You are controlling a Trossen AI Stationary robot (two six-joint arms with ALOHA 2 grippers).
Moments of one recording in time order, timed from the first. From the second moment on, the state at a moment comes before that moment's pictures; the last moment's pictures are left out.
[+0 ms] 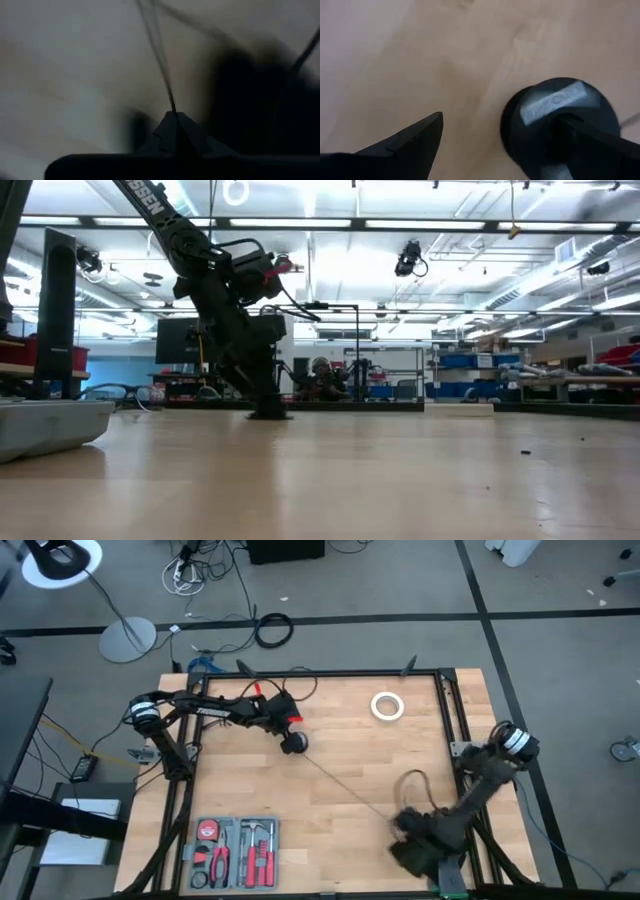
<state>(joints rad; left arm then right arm) 0.38 1.69 0.87 -0.20 0.04 -0.11 0.88 1.77 1.11 -0.90 0.05 1.86</state>
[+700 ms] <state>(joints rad) 0.38 1.67 0.86 -0.26 0.07 -0.13 0.32 1.81 1.11 -0.31 0.47 0.86</state>
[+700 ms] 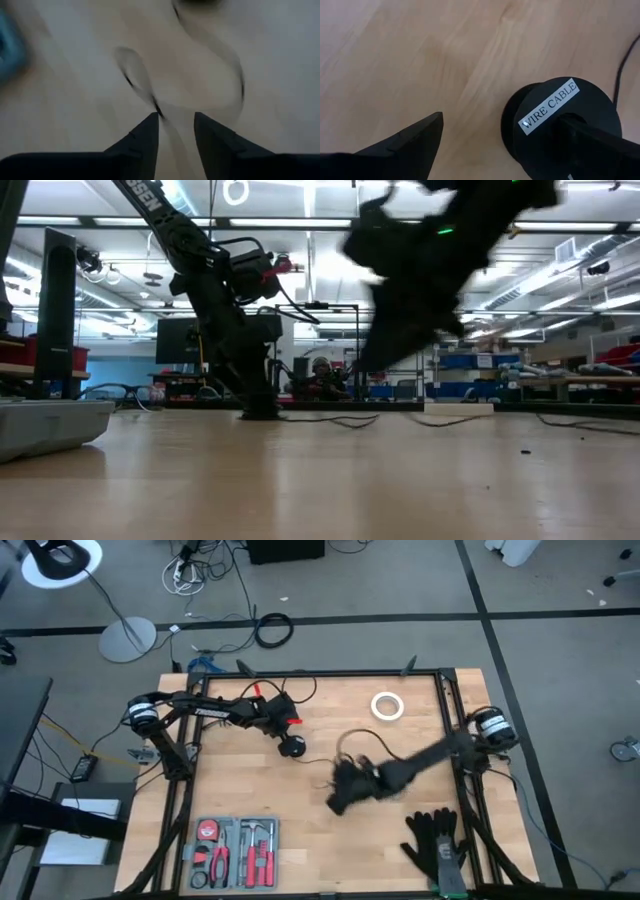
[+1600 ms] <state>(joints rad) 0.38 1.63 0.86 -0.29 0.08 -0.11 0.06 2.17 1.14 0.28 0.30 0.36</state>
